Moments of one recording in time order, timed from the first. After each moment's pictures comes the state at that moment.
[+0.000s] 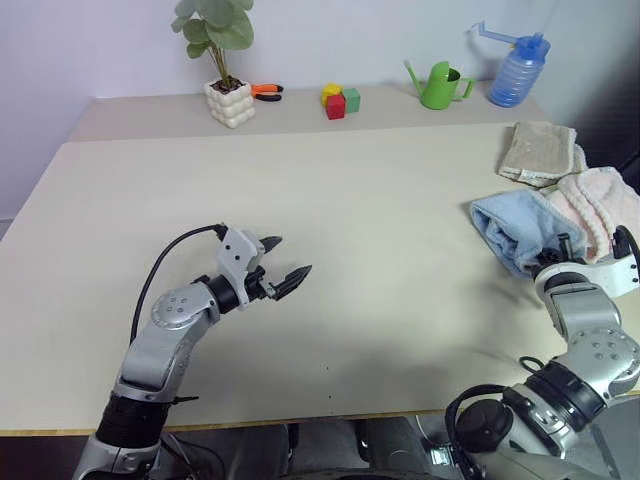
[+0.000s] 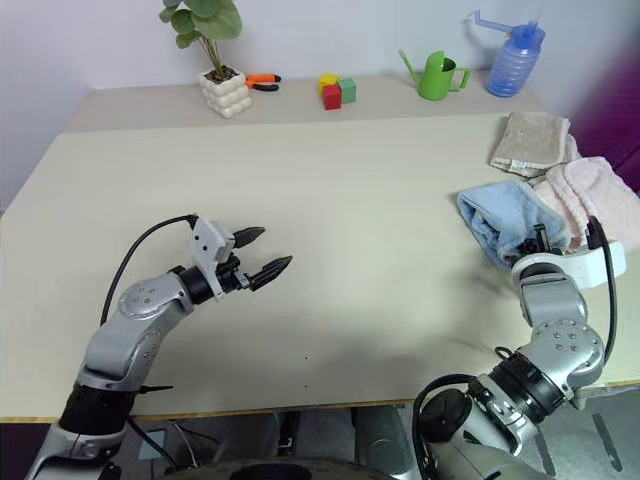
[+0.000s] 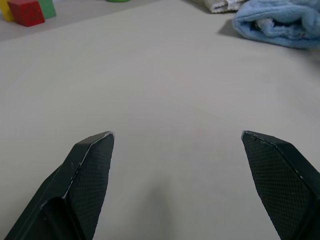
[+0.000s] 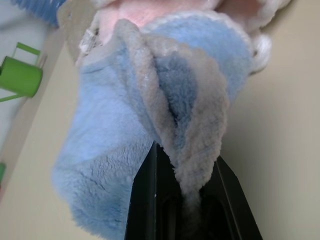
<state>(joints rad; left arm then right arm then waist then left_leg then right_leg) -0.17 0.42 -0.08 -0.26 -0.32 0.36 -0.64 -0.44 -0.07 -0.99 -0.24 0.93 0.91 -0.52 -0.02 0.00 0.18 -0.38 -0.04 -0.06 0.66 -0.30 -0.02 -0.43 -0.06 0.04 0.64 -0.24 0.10</state>
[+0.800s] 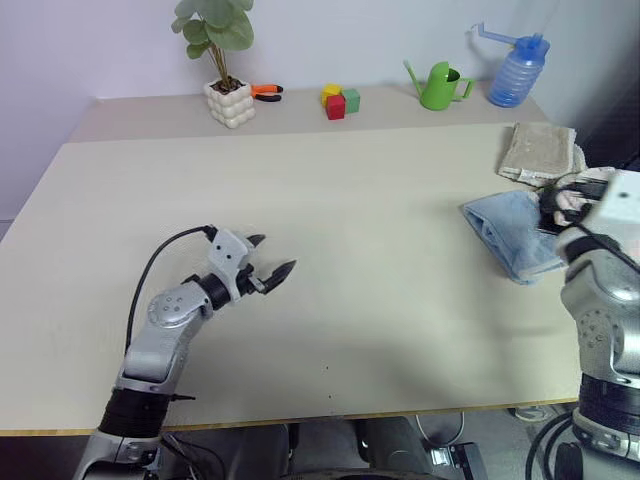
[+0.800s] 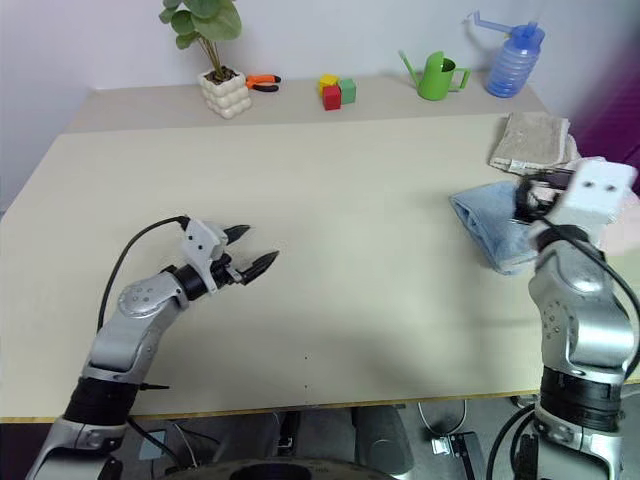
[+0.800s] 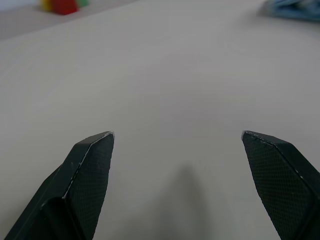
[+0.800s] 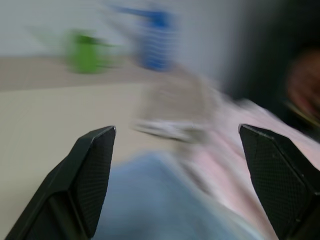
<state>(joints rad) -0.19 0.43 -0.01 -0.10 -0.24 0.22 -0.58 -0.25 -0.57 -0.29 -0.27 0.40 0.52 0.00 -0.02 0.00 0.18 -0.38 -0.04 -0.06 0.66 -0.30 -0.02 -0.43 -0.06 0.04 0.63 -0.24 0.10</state>
